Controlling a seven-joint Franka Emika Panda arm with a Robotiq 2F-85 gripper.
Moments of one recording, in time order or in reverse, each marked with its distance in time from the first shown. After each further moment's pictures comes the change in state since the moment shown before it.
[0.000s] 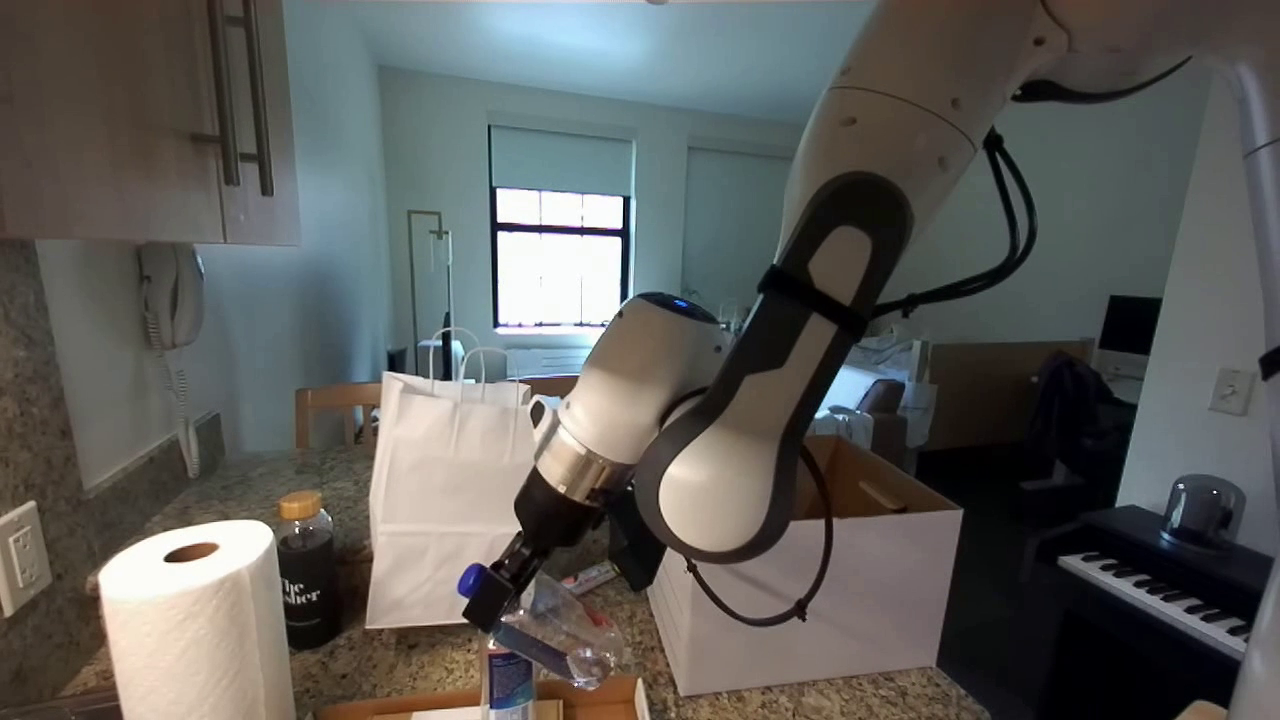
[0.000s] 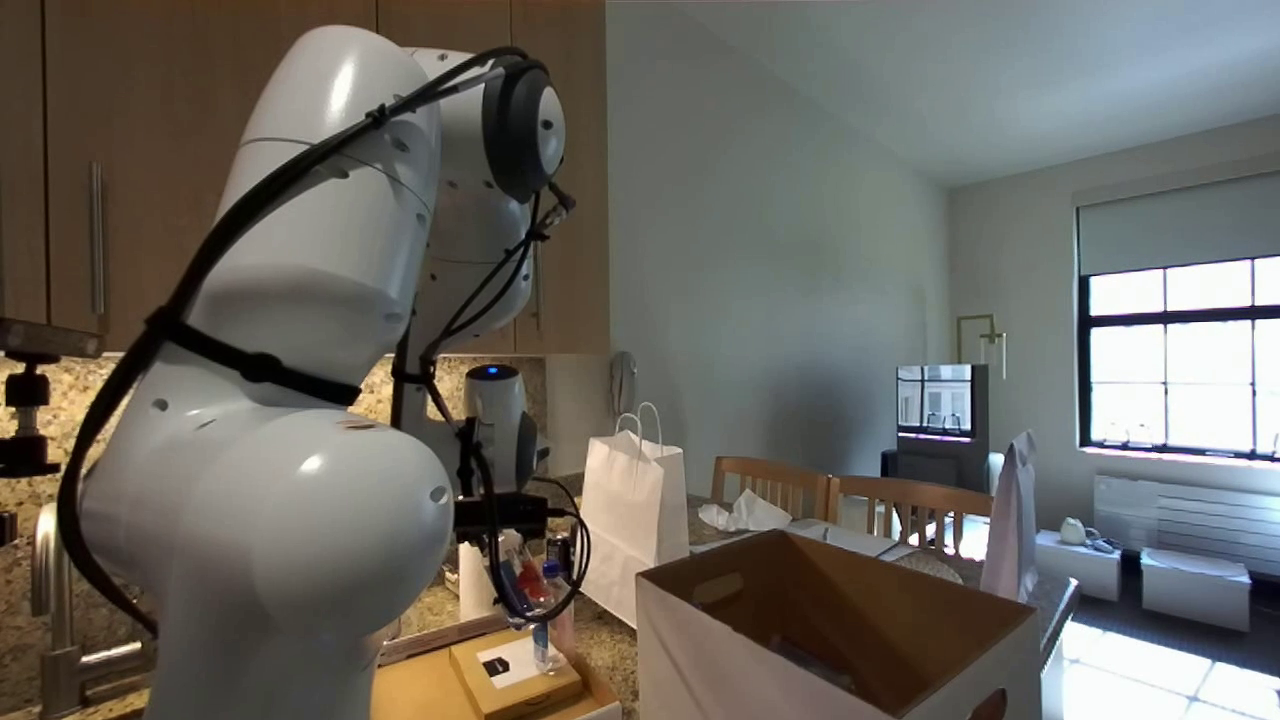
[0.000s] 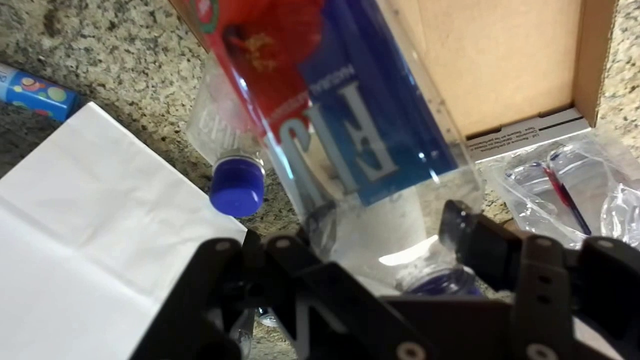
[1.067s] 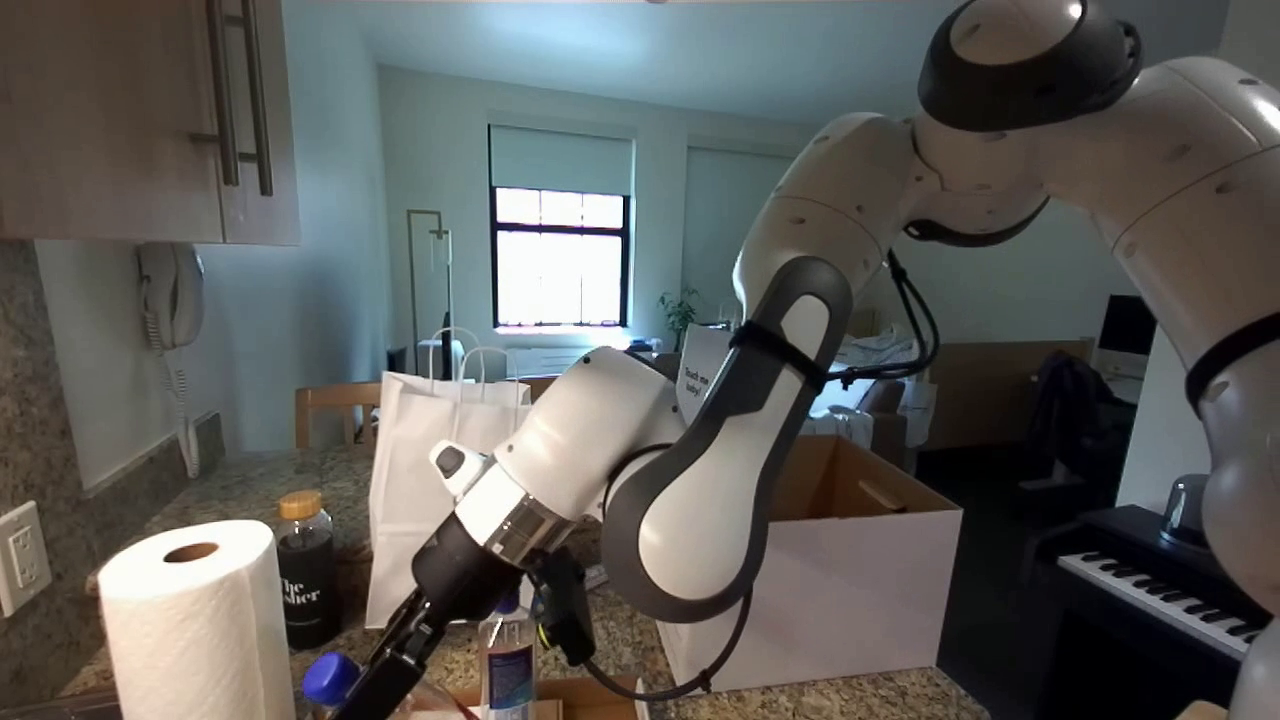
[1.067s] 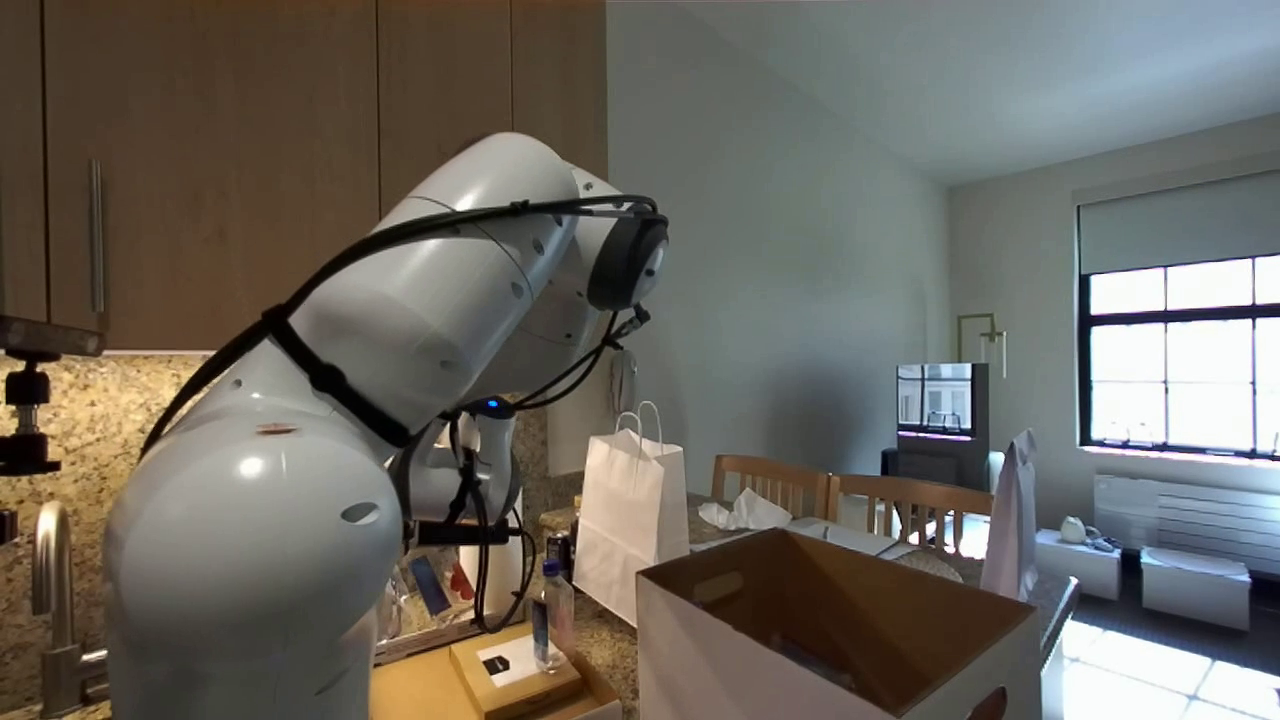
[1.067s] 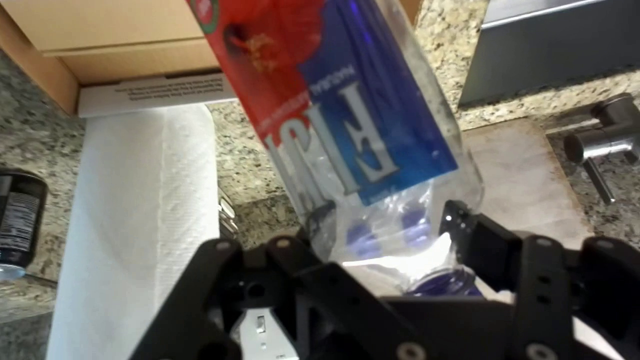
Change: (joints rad) arm -0.325 0.431 0.426 0.153 -0.310 0.061 -0.168
